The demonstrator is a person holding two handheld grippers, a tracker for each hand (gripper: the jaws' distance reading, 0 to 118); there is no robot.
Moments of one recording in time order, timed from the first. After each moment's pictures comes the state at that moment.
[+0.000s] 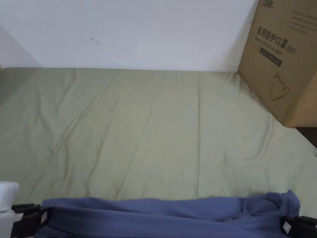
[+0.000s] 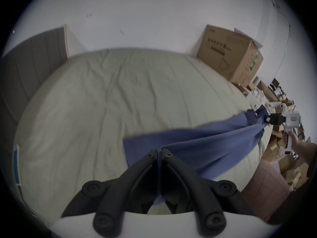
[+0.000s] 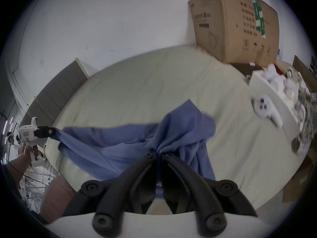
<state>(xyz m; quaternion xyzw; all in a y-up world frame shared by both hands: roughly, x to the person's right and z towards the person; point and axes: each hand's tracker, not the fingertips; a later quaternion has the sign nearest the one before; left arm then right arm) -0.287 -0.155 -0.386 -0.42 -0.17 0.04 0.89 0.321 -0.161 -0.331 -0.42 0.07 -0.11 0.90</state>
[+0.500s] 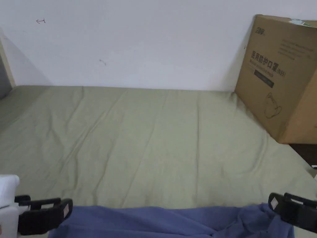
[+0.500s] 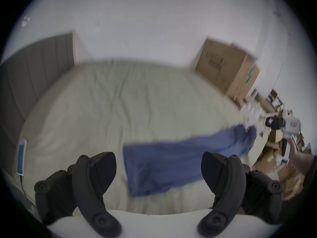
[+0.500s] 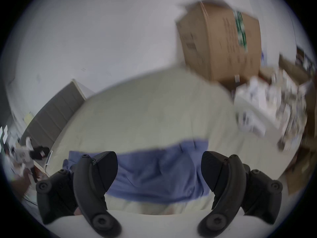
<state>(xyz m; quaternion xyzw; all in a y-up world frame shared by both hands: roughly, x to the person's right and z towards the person) -0.269 -0.061 -0.326 -0.26 -0.15 0.07 0.95 0.290 -0.056 -0.307 -0.24 0.04 -0.09 0.97</state>
